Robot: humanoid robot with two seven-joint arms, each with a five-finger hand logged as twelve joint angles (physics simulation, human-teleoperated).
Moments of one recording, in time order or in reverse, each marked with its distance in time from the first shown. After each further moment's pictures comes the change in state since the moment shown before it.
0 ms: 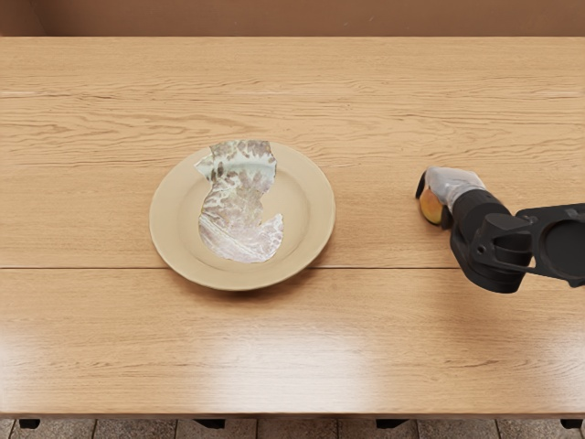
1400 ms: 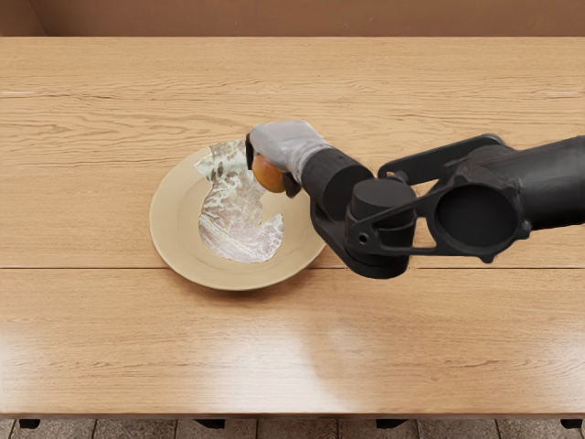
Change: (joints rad) left arm 0.000 0.000 0.000 0.000 0.000 0.000 0.000; right arm 0.340 0.299 0.111 0.180 0.012 0.004 0.001
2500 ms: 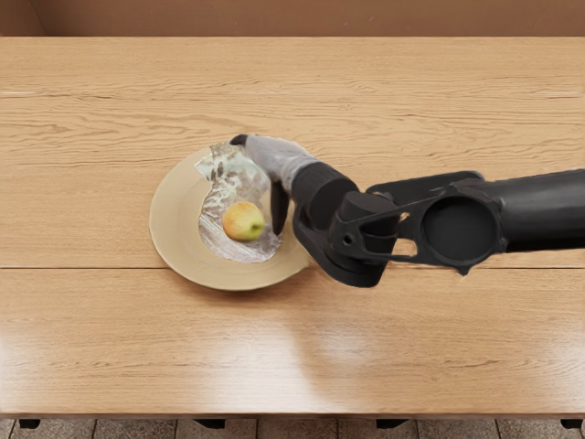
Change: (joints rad) left arm 0.000 0.000 0.000 0.000 0.000 0.000 0.000; right arm -0.223 -0.035 0.260 -0.062 0.035 -0.022 -0.001
